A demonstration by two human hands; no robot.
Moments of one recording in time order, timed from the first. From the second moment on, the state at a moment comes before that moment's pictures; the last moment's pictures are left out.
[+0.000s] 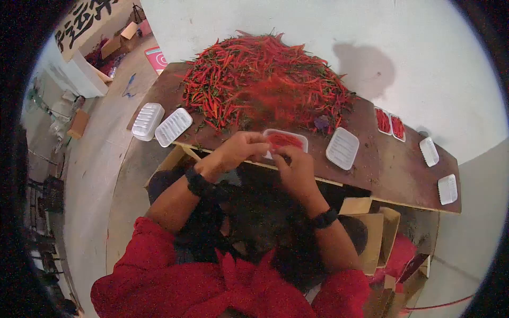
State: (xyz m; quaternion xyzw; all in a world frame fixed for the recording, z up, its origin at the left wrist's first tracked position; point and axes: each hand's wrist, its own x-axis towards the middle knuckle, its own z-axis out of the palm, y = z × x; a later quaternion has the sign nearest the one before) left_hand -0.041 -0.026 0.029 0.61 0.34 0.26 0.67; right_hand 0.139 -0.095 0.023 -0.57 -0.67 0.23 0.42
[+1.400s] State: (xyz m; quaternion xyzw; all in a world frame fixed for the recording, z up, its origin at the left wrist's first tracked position) left_hand -0.013 0.015 -0.037 0.90 0.33 0.22 0.17; right_hand 0.191 -0.064 -0.020 -0.66 -0.71 0.09 0.22
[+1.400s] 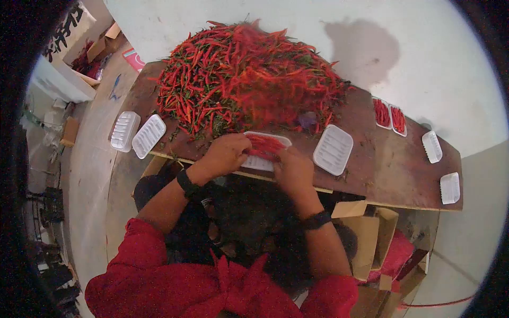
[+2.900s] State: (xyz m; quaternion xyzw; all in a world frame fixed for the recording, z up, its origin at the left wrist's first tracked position) left_hand 0.006 0.026 -0.034 0.89 0.31 0.32 0.13; right_hand 0.185 -0.052 -0.020 -0.65 -0.73 0.10 0.21
